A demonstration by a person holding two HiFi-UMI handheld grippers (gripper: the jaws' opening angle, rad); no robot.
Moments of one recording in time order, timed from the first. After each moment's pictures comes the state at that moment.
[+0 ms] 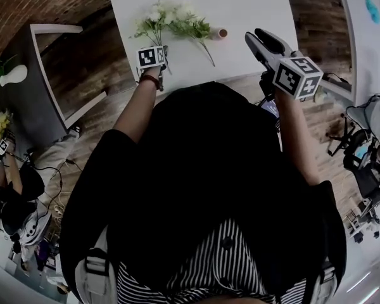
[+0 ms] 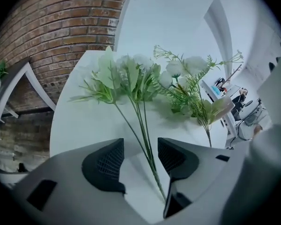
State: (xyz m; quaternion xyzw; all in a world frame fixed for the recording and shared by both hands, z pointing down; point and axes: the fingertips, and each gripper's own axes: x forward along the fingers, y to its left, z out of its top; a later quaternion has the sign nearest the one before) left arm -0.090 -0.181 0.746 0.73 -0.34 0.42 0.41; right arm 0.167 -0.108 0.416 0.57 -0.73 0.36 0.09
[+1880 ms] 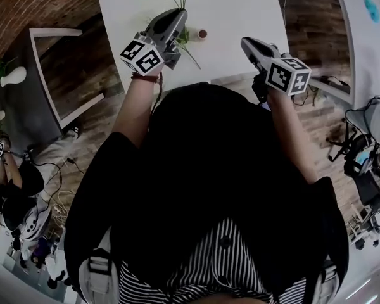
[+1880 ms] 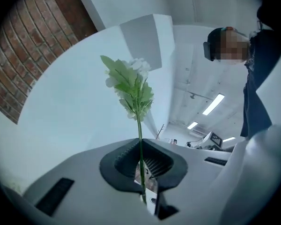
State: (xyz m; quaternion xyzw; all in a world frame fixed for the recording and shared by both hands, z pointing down) left arm 0.110 -0.193 0.433 0.95 -0.12 -0.10 0.27; right arm 0.226 -0.063 0.456 0.55 -0.72 0.42 0.05
